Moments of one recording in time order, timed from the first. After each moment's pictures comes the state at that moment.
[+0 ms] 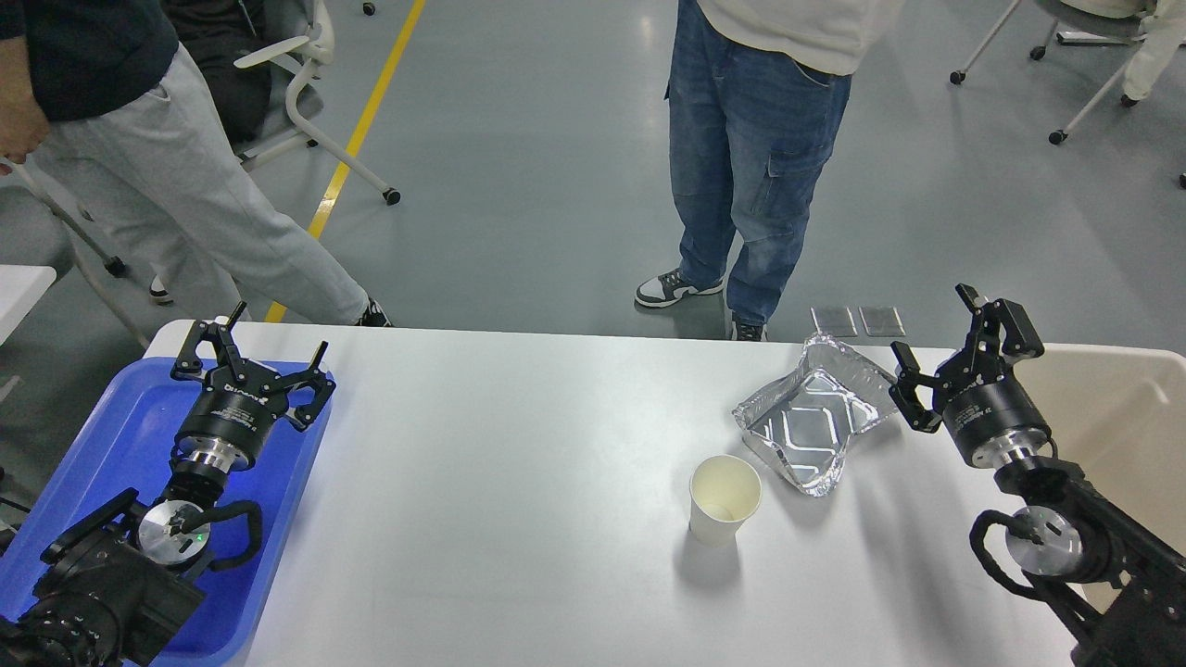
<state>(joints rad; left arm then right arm) -0.56 0.27 -0.94 -0.28 -0.14 -0.79 -0.32 0.39 -0.42 0.94 0.95 -0.31 0.09 0.45</state>
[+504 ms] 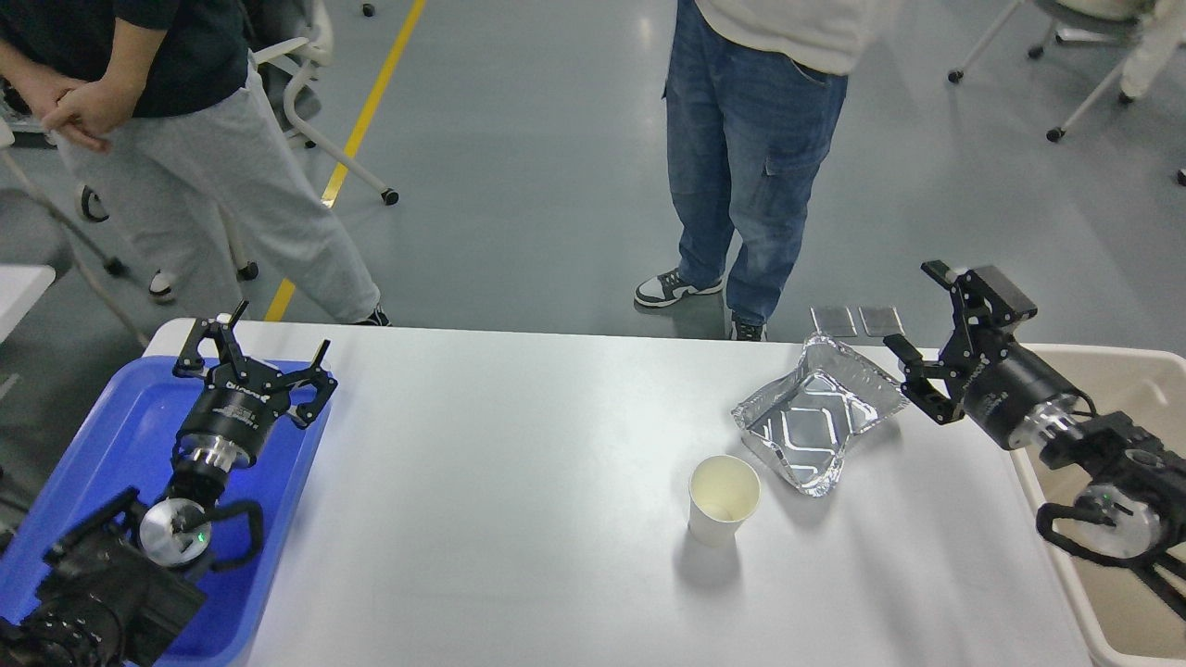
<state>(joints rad) -0.56 0.27 -0.94 -0.28 -0.14 -0.79 -0.32 0.49 -0.70 0.70 1.21 -0.46 0.08 0.32</state>
